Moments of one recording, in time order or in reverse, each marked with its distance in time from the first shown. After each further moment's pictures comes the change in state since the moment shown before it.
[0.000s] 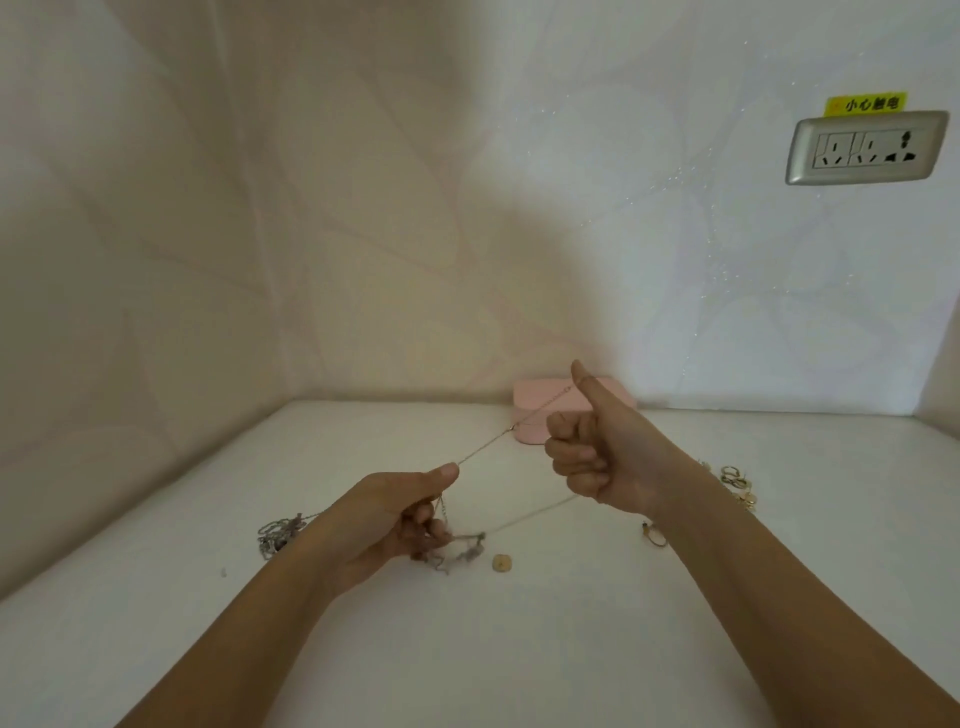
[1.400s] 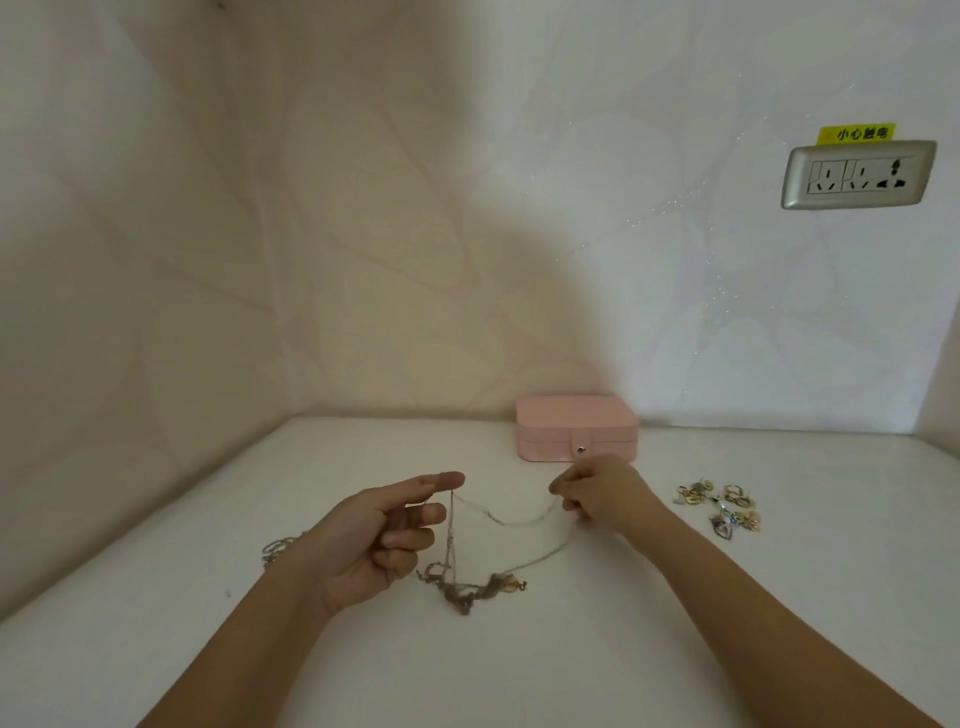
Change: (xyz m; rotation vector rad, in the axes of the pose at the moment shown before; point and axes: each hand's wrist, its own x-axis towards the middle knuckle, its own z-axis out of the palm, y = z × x) left_hand 0.001 0.003 -0.013 -0.346 -0.117 -0.142; right_hand 0.032 0.033 -0.024 -0.887 0.457 -0.106
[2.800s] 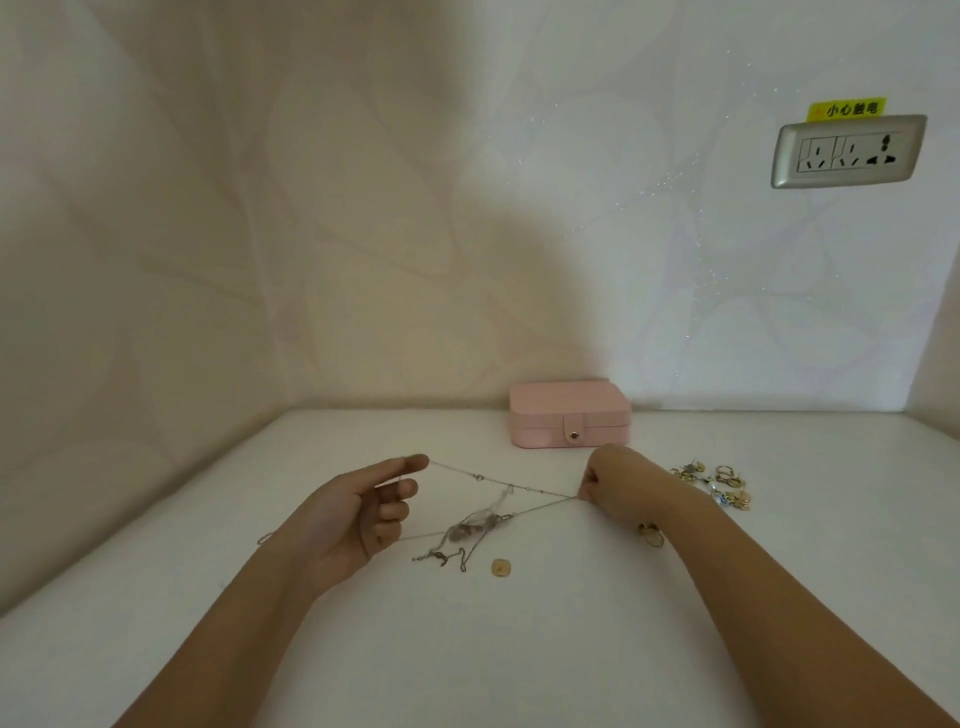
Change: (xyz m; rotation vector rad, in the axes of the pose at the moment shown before) left_hand 0.006 0.001 -0.011 -0.008 0.071 0.136; right_hand 0.017 0.020 -0.020 -0.702 -0.112 -0.183
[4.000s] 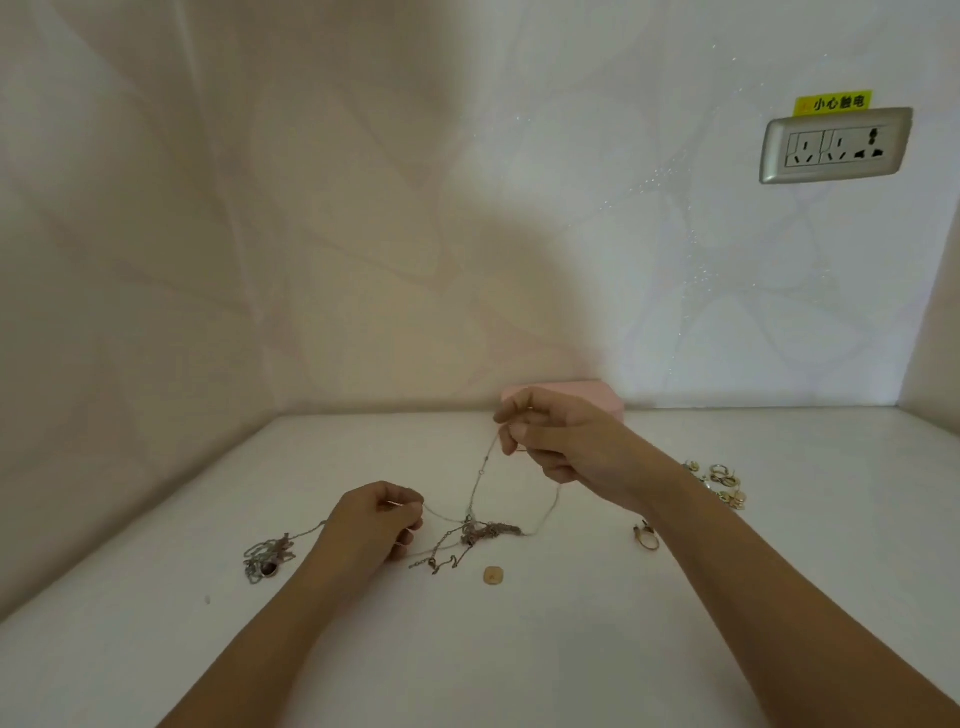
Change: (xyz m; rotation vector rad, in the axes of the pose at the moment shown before) left_hand 0.019 -0.026 0.006 0.651 0.356 0.184; right_hand -0.036 -0.049 -0.039 1.170 -0.090 -0.400
